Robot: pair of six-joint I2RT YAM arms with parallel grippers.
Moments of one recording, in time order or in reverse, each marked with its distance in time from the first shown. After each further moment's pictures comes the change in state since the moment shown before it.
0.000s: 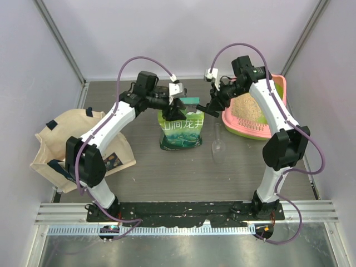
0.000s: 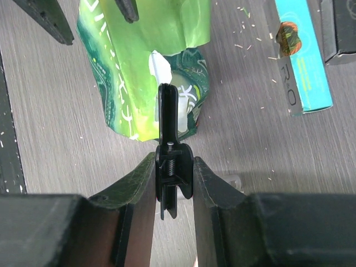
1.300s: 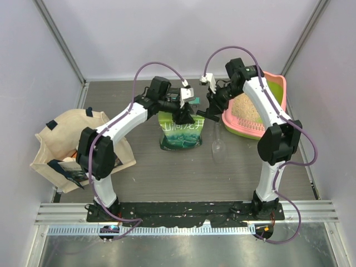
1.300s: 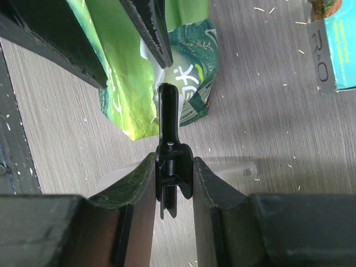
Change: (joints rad) left arm -0.069 0.126 -0.028 0.113 -0.046 -0.021; right arm 0.033 0.107 0.053 -0.117 0.088 -0.047
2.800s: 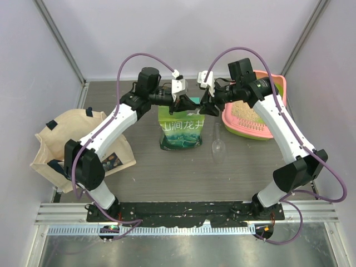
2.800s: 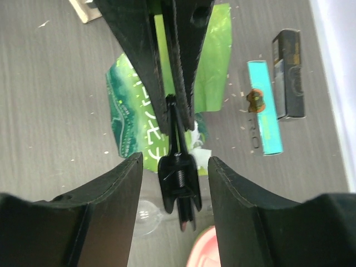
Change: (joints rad) left arm 0.011 -0.156 0.015 0.129 0.090 -0.087; right arm 0.135 -0.369 -0.196 0.327 0.025 0.080
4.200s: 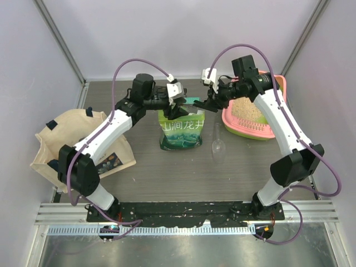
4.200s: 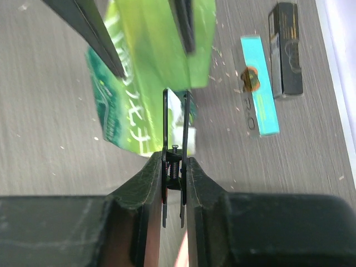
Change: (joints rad) left arm 0.018 -0.072 -0.125 0.047 -0.154 0.000; right arm -0.050 0.047 0.051 -0.074 -0.023 -0.015
